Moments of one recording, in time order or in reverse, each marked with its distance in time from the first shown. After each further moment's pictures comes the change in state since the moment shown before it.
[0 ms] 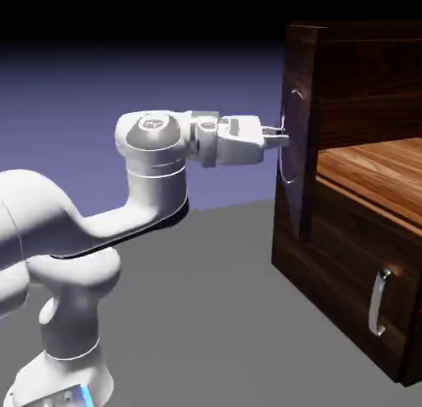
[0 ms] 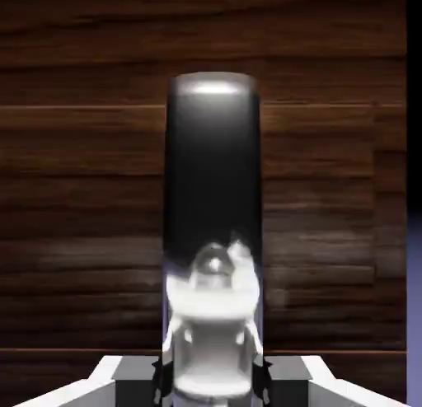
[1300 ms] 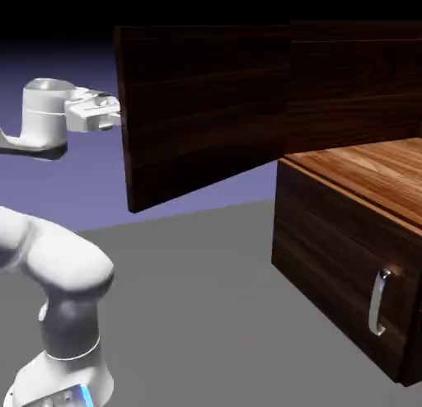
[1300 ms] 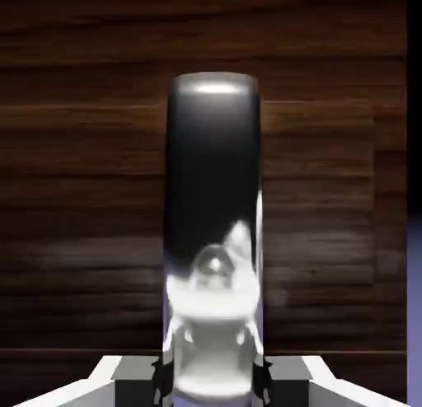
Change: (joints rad) arm -0.298 0.611 1.412 0.402 1.212 -1.032 0.343
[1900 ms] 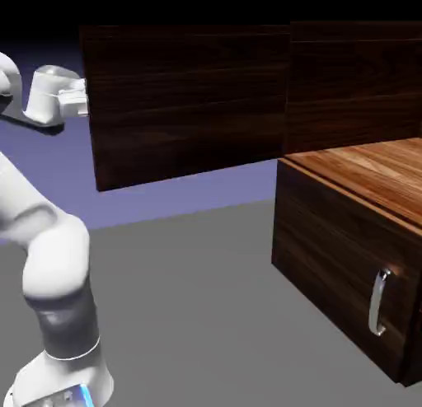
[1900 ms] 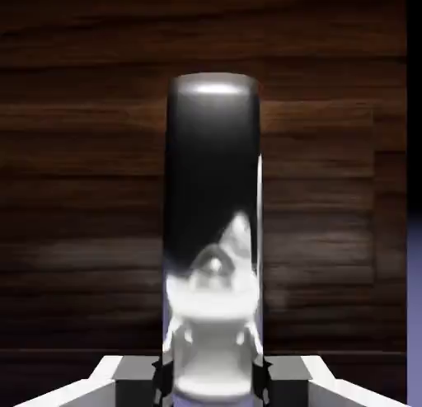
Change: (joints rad) arm -0.640 0.227 0.603 0.502 0.157 -0.337 0.084
